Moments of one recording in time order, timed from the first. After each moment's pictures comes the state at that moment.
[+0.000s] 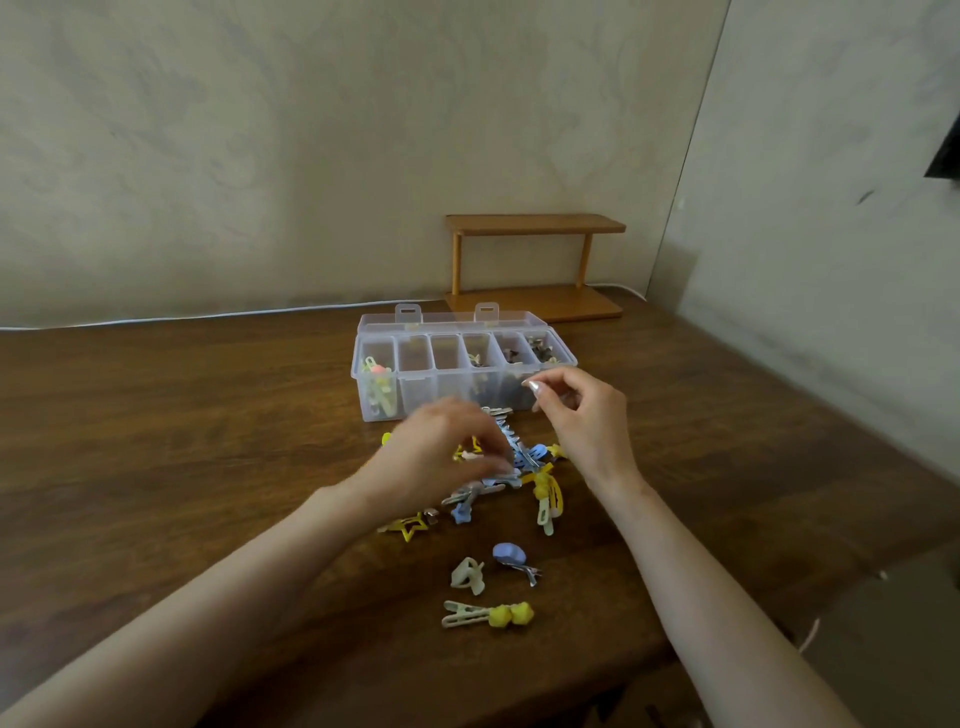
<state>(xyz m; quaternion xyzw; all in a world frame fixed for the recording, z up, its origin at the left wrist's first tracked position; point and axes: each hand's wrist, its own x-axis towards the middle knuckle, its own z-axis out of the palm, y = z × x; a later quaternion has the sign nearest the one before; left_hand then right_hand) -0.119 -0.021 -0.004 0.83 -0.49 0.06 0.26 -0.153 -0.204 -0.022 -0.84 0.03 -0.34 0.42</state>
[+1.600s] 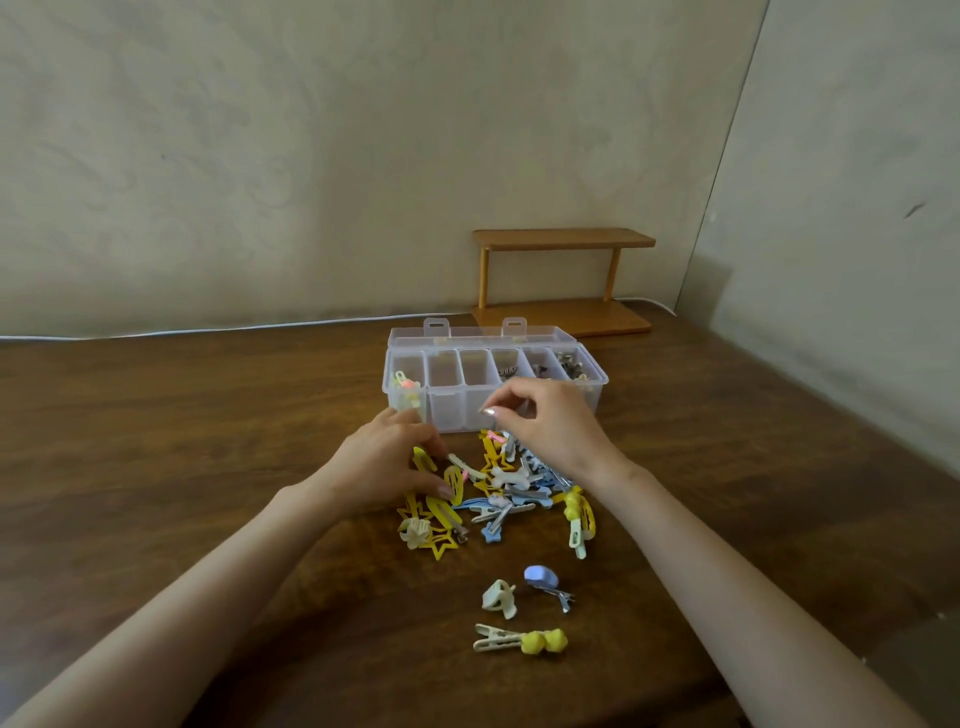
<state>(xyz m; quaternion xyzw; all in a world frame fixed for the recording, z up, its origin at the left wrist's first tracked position) -0.073 0.029 -0.017 0.93 -0.34 0.01 0.17 -0.127 -0.169 0.000 -0.91 -0.09 -0.20 0.35</state>
